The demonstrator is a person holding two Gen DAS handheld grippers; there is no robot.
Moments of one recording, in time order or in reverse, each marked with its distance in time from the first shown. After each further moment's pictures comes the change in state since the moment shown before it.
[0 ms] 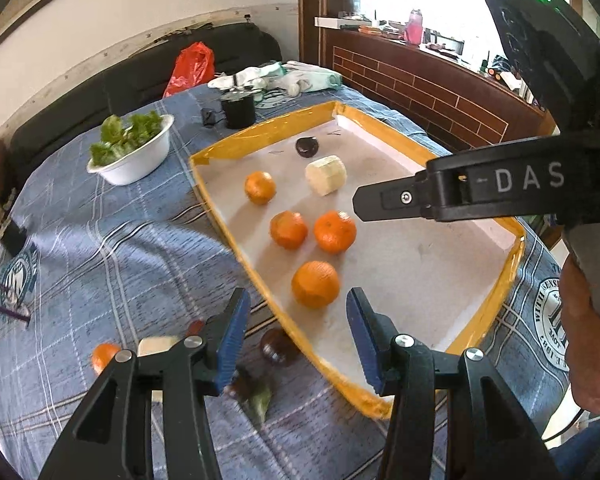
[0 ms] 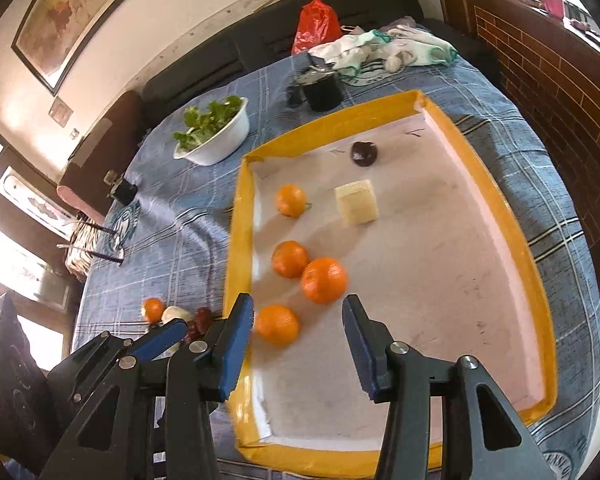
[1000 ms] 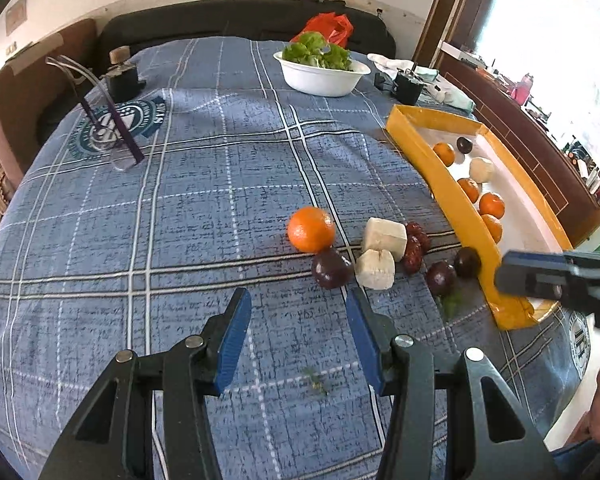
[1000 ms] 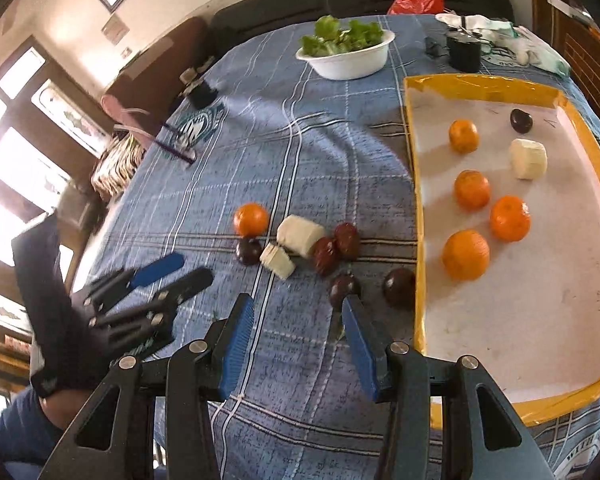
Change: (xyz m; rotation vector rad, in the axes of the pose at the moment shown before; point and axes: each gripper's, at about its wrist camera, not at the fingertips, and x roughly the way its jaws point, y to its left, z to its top) left arm -0.038 0.157 -0.104 -0.392 0.043 0.079; right arm 0.044 0.127 -0.063 -0.242 0.158 0.080
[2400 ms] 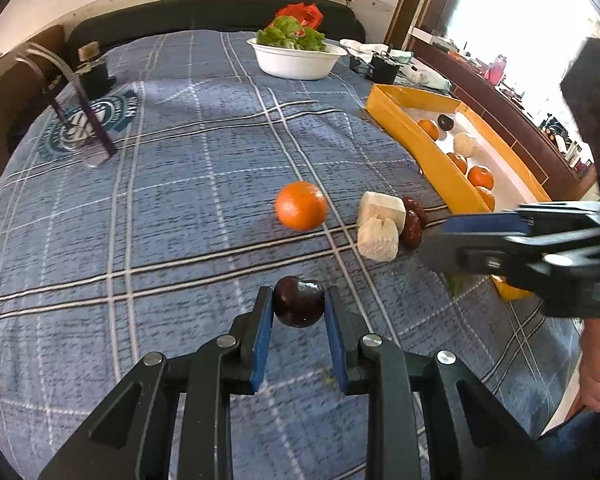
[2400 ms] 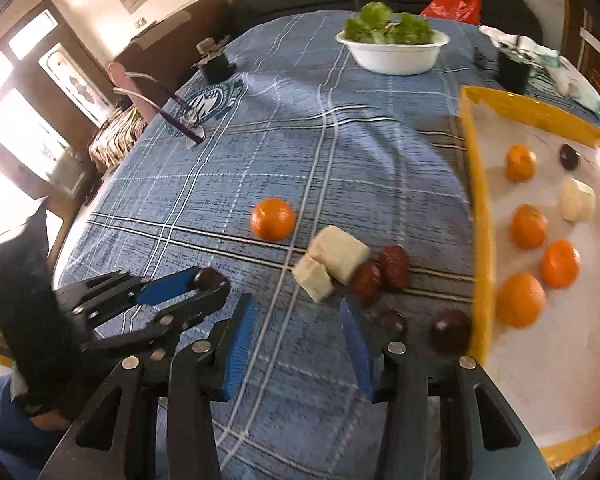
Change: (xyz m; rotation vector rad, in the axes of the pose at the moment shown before) left arm 0.012 0.014 -0.012 0.076 0.016 -0.086; right arm 0.051 0.034 0.016 -0.112 0.036 -0.036
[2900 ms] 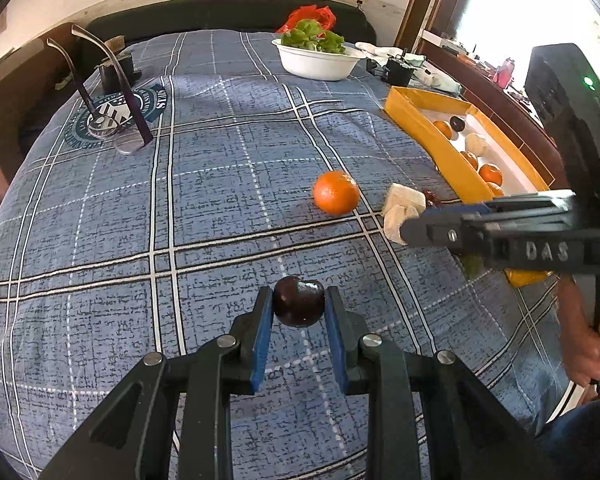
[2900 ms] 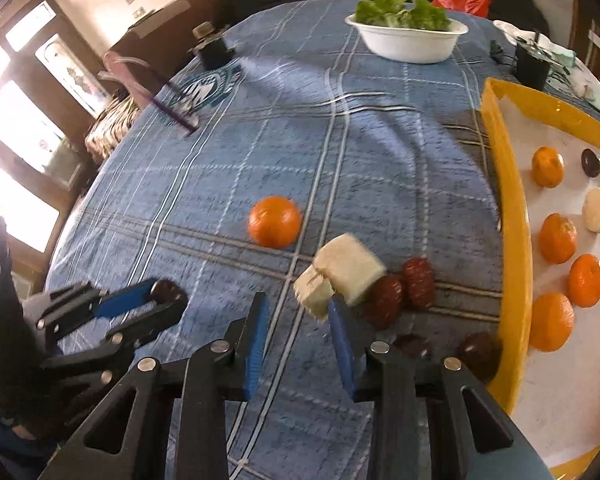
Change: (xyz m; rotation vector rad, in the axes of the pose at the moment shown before) left arm -0.016 0.019 -0.012 -0.012 -0.003 0.027; right arm 0.024 0.006 0.007 -0.016 0.030 -0.011
